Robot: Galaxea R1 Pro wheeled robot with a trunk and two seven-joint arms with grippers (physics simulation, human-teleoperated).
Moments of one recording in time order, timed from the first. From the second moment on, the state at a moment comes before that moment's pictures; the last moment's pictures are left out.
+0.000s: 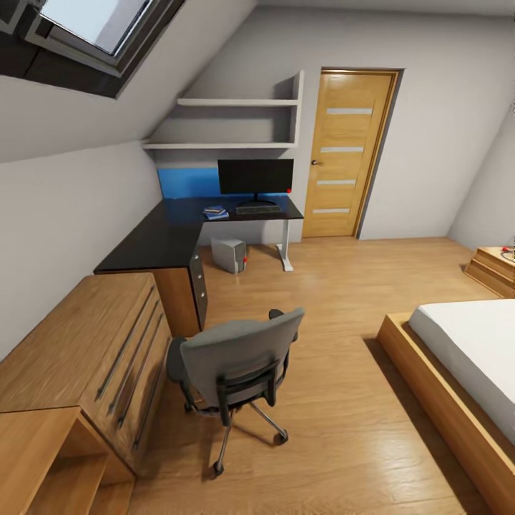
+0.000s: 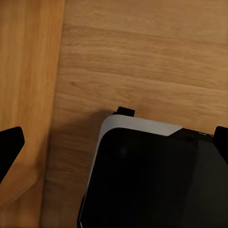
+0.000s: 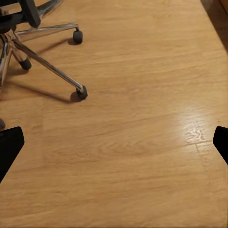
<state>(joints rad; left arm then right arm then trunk) 0.06 -0.13 0.23 -0.56 -0.08 -0.05 0.18 -0.19 0.04 0.19 -0.25 -0.14 -0.61 -0.16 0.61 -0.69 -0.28</state>
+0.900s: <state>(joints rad) 0.06 -0.13 0.24 -0.56 -0.08 -0.09 0.18 -0.19 0.05 0.19 -0.25 -0.14 -0.61 -0.16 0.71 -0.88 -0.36</state>
